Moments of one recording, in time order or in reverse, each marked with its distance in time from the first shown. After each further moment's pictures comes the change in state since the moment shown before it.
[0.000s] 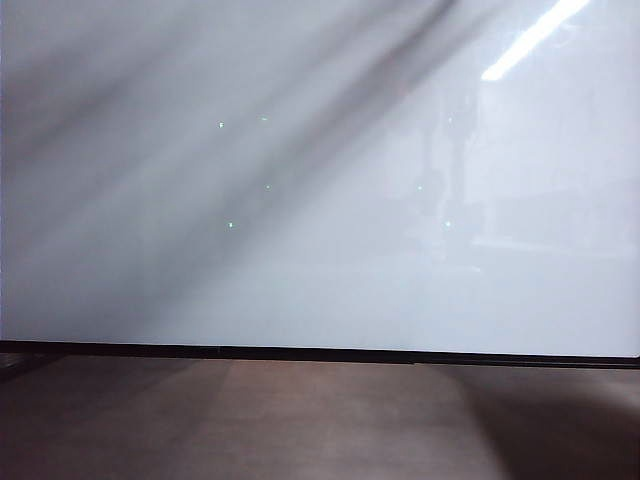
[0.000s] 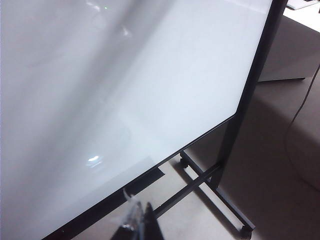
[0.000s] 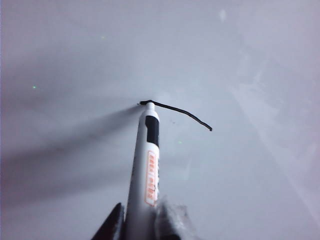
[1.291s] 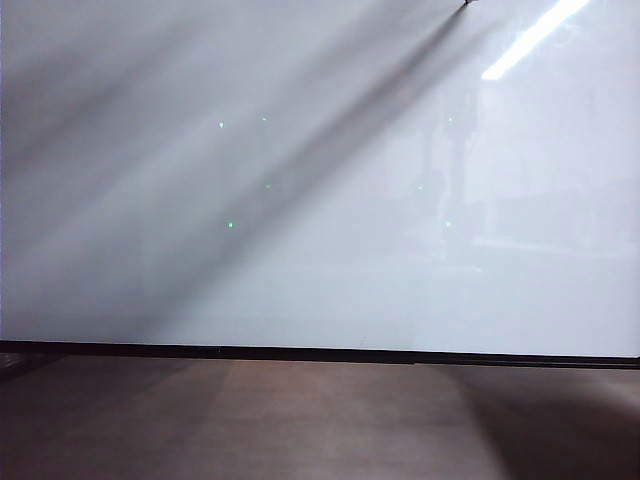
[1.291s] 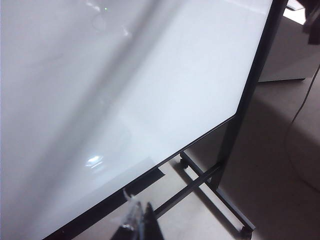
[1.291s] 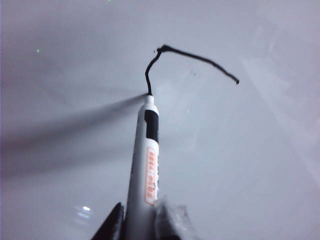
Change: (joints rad) left arm 0.000 0.000 0.000 0.002 0.000 0.000; right arm 0.000 0.011 0.001 -0.122 0.025 0.006
